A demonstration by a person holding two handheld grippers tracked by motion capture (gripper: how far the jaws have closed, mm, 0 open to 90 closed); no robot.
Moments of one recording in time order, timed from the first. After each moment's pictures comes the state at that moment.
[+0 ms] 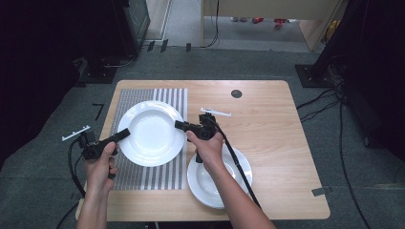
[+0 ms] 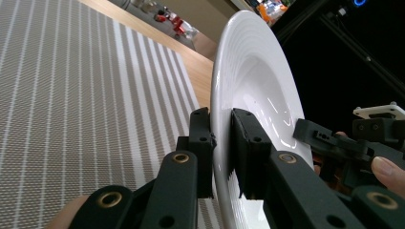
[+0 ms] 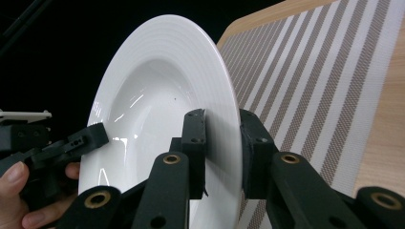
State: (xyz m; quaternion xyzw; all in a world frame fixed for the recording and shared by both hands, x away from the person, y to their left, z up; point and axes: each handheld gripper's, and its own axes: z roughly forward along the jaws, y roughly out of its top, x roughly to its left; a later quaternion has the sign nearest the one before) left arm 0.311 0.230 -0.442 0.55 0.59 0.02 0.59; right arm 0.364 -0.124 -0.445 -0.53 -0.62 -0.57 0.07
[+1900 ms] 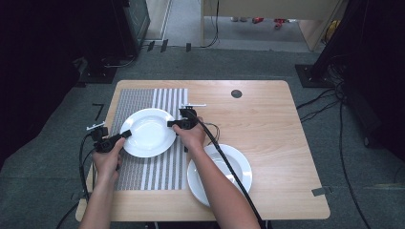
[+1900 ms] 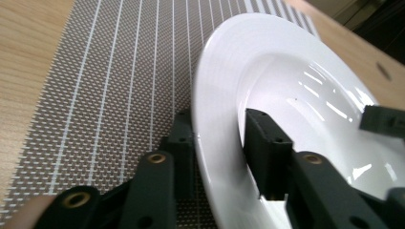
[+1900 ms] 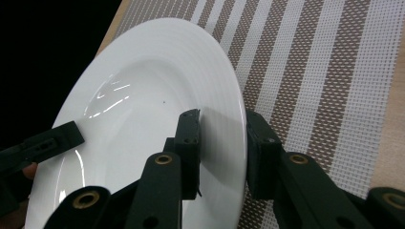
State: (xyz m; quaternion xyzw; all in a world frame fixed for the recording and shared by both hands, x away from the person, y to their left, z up) left arm 0.372 0.233 -0.512 0.59 0.66 0.10 0.45; right arm 0.439 -0.069 -0.507 -0.59 -0.67 -0.44 0.05
